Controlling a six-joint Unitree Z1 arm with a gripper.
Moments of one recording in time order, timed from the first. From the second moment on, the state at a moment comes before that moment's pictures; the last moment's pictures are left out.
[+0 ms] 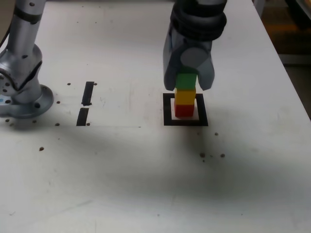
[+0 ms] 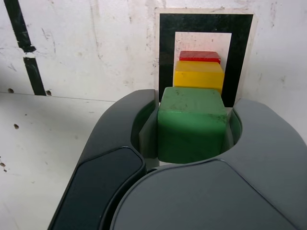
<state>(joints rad) -0.20 2.06 -1.82 1.52 0.09 -0.21</state>
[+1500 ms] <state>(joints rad) -0.18 2.06 -1.78 1.49 0.09 -0.20</state>
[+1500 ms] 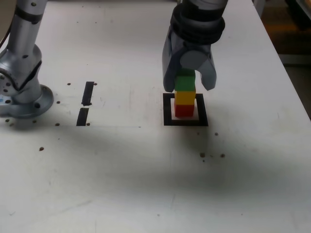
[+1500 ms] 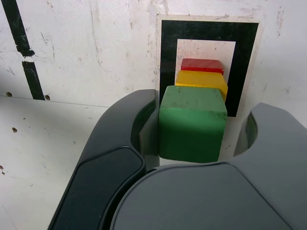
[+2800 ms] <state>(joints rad) -0.20 1.61 -1.38 1.54 0.10 -0.19</state>
